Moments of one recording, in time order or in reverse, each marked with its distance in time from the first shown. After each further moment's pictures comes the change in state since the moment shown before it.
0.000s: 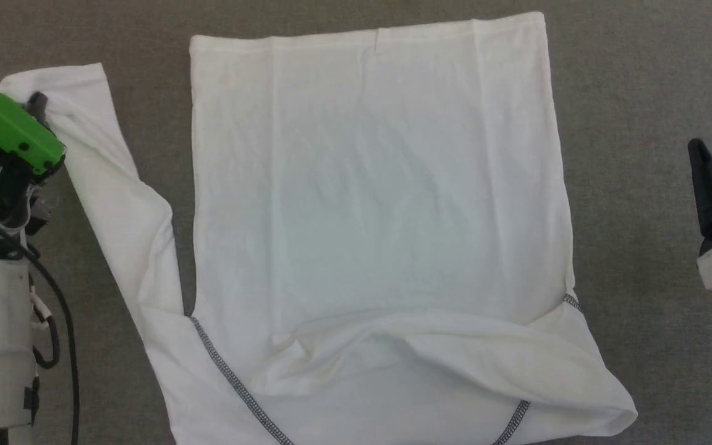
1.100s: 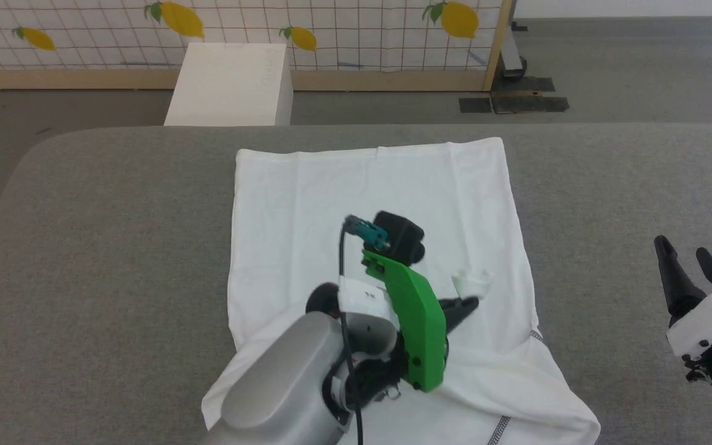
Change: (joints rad) left arm 0.201 -0.331 -0.734 -0.126 -0.112 -0.283 0.043; right arm 0.153 0.048 -0.024 0.115 -0.026 0.000 -0.009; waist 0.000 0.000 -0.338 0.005
